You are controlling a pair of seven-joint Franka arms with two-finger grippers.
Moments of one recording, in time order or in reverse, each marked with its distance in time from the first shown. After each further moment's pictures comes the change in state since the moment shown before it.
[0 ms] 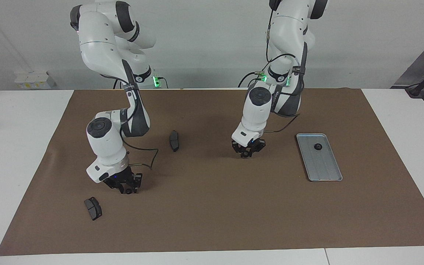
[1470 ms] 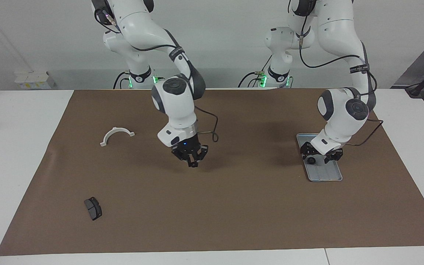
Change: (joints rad) left arm 0.436 -0.031 -0.010 -0.044 -0.040 -0.051 0.724; right arm 0.413 -0.133 0.025 0.000 0.019 -0.069 0.541
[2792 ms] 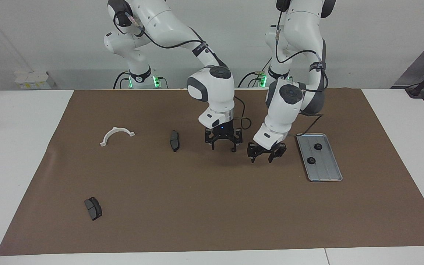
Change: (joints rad) left arm -0.366 0.012 -0.013 0.082 -0.039 0.071 -0.598; right arm 0.128 -0.027 -0.014 -0.042 -0.137 0.014 0.226
